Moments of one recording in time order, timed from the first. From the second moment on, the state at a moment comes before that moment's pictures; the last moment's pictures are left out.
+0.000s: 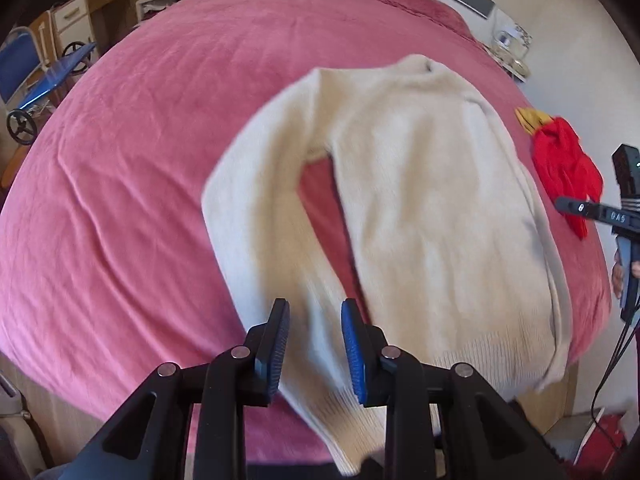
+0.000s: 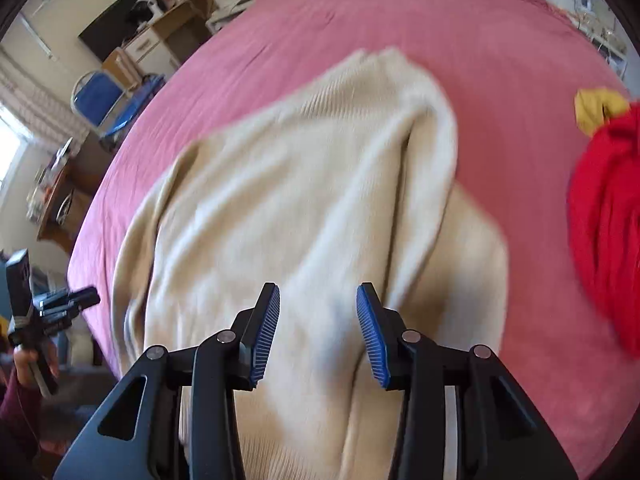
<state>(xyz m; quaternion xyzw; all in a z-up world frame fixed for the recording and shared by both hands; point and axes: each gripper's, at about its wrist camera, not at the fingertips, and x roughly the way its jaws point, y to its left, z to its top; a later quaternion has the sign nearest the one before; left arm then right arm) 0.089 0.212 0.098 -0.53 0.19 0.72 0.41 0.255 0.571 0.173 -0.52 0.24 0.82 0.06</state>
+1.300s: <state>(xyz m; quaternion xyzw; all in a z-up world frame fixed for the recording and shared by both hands) -0.177 0.017 0.136 -0.58 -0.19 0.77 0.18 0.396 0.509 0.106 -0.51 0.37 0.76 0.16</state>
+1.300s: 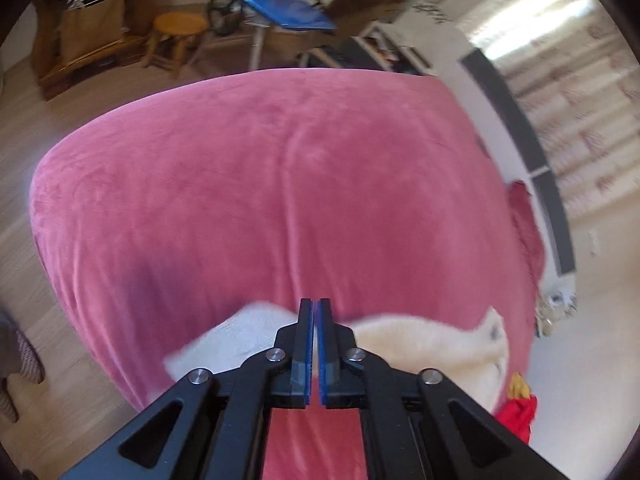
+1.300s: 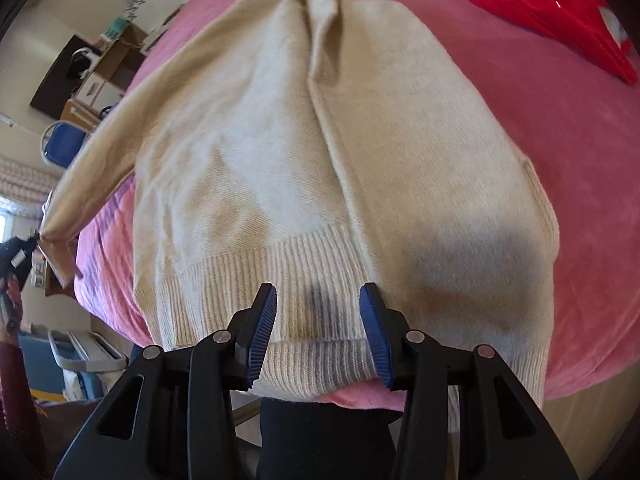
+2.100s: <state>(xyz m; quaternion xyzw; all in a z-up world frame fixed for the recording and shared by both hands) 0.126 0.134 0.058 -0.64 -0.01 0.58 0.50 0.473 0.536 0.117 -0.51 0.37 0.74 0.22</state>
